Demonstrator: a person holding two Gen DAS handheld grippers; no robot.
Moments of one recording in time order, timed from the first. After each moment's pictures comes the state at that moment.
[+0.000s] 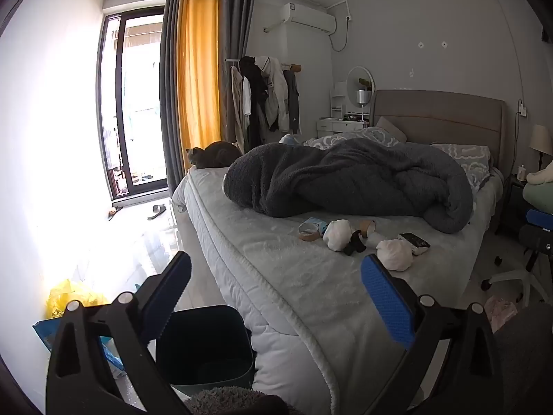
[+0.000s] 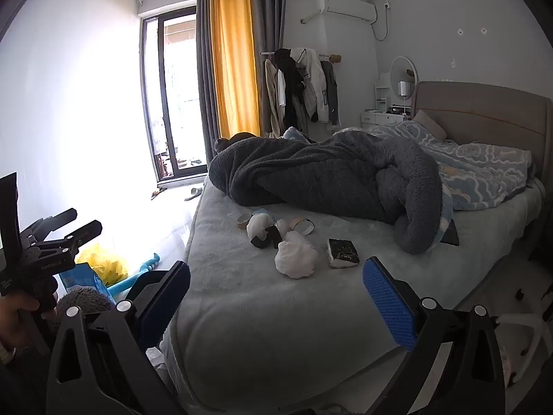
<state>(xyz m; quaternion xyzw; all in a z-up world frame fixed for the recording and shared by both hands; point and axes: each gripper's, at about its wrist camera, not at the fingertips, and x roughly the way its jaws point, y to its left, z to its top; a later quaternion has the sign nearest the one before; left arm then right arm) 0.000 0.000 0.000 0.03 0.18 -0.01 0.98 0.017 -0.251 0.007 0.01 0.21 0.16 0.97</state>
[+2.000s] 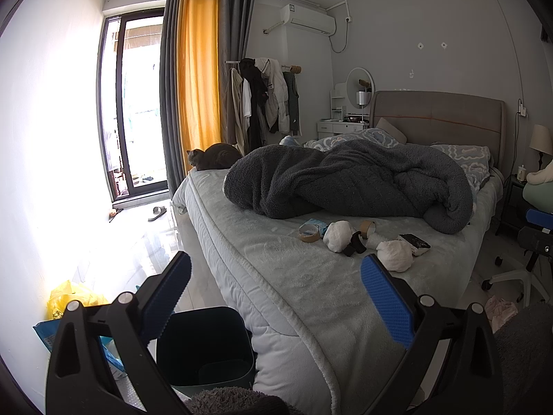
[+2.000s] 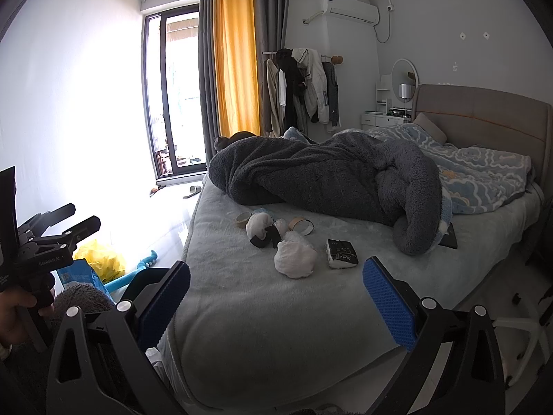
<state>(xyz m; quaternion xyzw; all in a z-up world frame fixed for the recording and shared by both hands) 0.000 0.001 0.000 0.03 0.17 -0.01 0.98 0.017 -0.249 0.006 0.00 0.21 0.16 0.97</state>
